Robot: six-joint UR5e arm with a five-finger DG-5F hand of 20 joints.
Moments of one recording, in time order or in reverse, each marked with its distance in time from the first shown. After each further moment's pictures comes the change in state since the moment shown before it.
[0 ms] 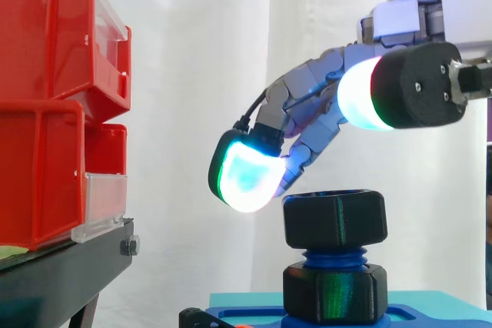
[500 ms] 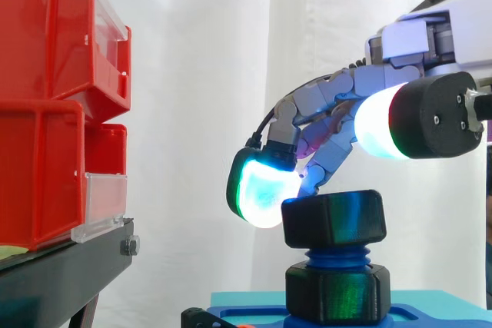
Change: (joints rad) arm -0.002 0.001 0.000 -0.050 -0.001 0.000
